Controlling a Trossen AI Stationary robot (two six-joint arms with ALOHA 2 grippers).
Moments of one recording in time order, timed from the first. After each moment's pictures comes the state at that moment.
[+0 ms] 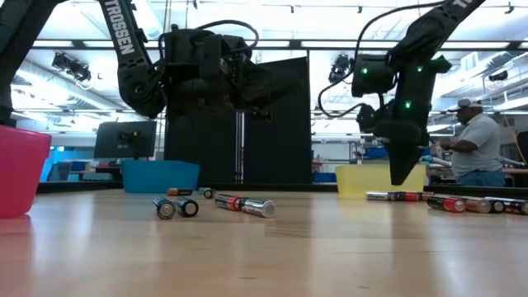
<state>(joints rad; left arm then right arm) 0.19 1.90 0.73 1.26 0.54 -0.12 -0.37 1.47 0.76 -0.65 0.08 0.27</state>
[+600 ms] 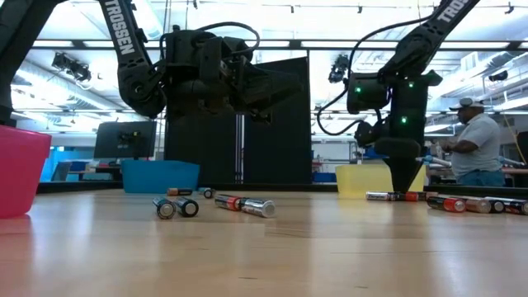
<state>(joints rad) 0.19 1.90 0.73 1.25 0.54 -0.11 -0.42 1.58 0.76 -0.62 0.06 0.21</state>
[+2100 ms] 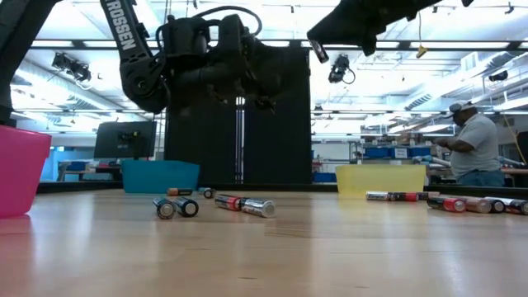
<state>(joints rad) 0.15 1.90 0.77 1.33 0.39 -0.24 0.15 1.23 0.80 0.12 0.45 0.15</state>
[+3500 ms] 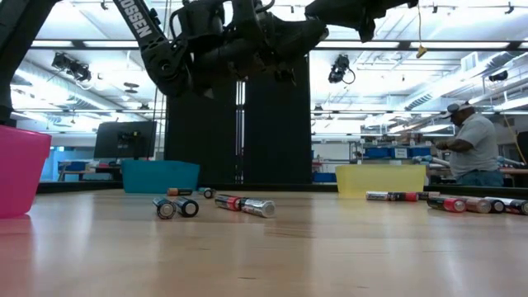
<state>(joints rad) 0.15 1.90 0.93 1.25 0.49 -0.21 0.18 1.22 0.80 0.21 0.44 0.11</state>
